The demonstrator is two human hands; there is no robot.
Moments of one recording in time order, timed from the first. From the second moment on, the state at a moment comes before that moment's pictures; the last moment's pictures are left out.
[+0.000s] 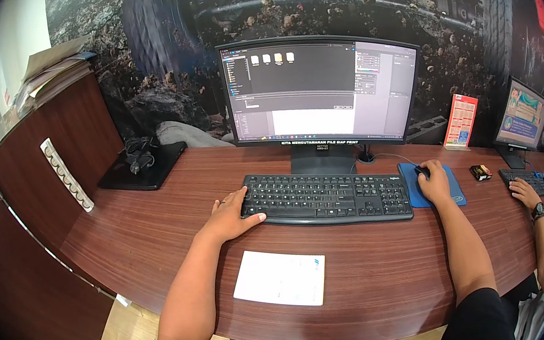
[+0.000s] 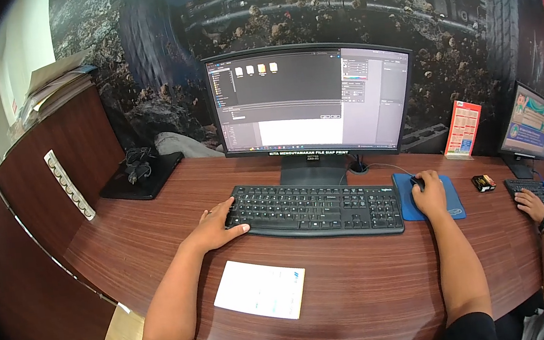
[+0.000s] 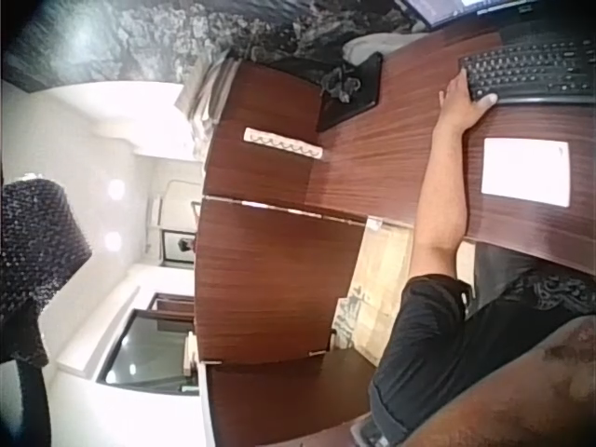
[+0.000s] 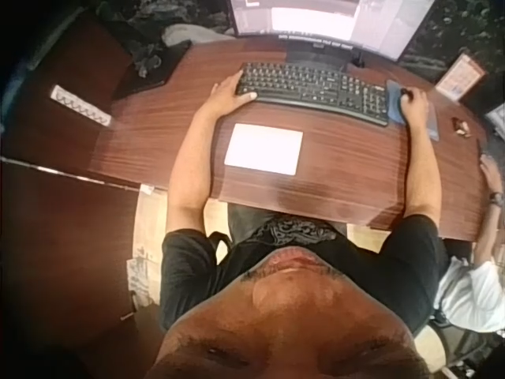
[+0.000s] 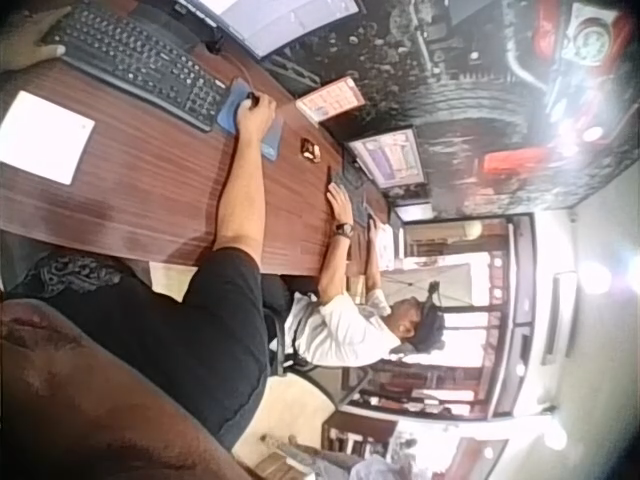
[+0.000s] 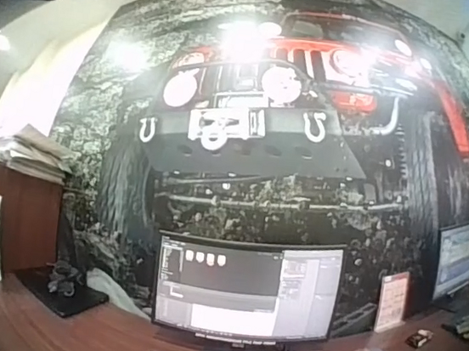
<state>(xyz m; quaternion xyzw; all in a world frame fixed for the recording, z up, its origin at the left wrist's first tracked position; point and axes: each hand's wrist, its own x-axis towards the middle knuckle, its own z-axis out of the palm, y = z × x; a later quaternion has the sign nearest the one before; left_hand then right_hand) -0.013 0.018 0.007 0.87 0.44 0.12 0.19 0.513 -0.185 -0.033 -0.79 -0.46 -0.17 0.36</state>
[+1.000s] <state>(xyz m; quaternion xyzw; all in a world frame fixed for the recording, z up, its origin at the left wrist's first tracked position) -0.013 0.022 0.004 0.87 0.44 0.11 0.19 0.511 -0.187 -0.031 -0.82 -0.43 -0.17 0.33</state>
